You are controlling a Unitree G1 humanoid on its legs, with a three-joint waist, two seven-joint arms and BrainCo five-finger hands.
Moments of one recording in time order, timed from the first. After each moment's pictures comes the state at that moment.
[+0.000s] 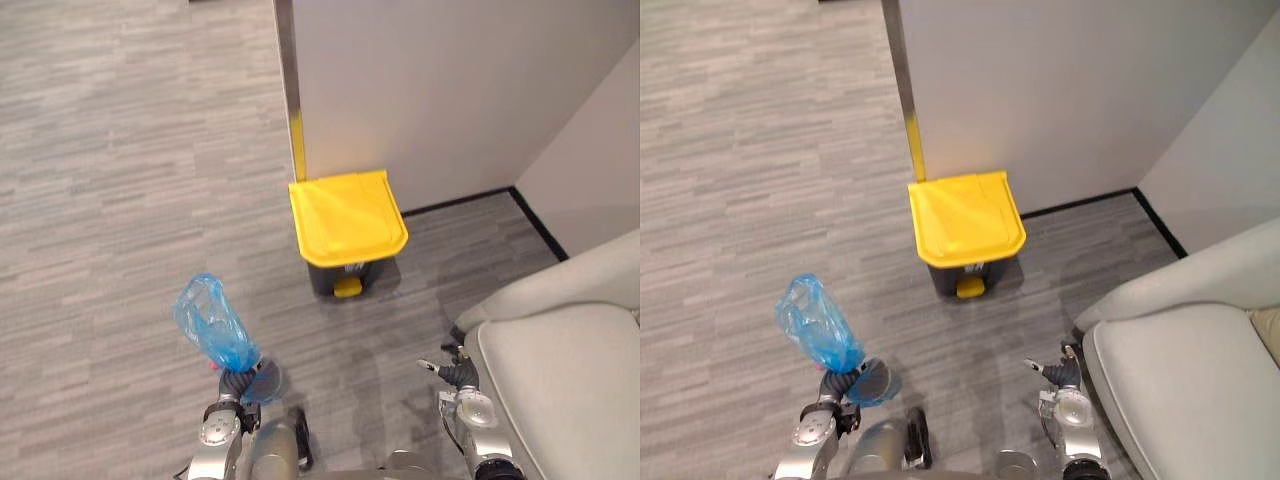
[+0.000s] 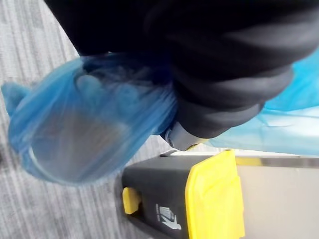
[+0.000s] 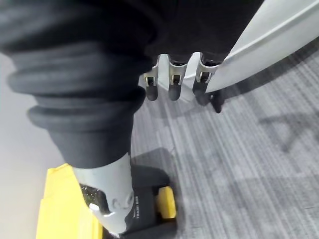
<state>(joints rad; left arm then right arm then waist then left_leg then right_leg) 0.15 0.10 0.03 0.52 -0.03 -0.09 0.09 0.01 -0.04 -0.19 0.66 -0.09 -0.04 -0.17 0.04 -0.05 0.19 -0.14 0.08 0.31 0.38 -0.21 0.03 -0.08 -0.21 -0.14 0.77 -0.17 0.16</state>
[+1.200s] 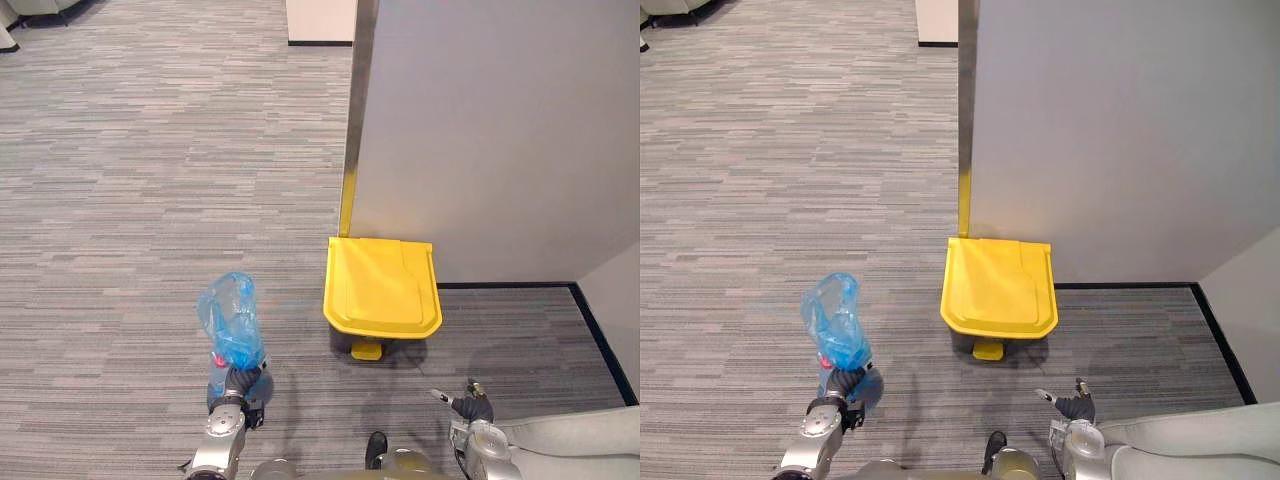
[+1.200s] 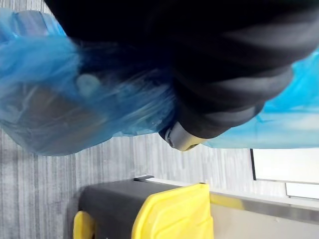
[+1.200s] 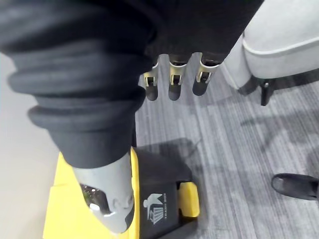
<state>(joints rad) 0.07 0.12 0.01 0.65 -0.03 -0.09 0.09 0.07 -0.05 -0.28 0.77 -0.05 -0.03 -0.17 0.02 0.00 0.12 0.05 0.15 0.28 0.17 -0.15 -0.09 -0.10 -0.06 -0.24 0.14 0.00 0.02</state>
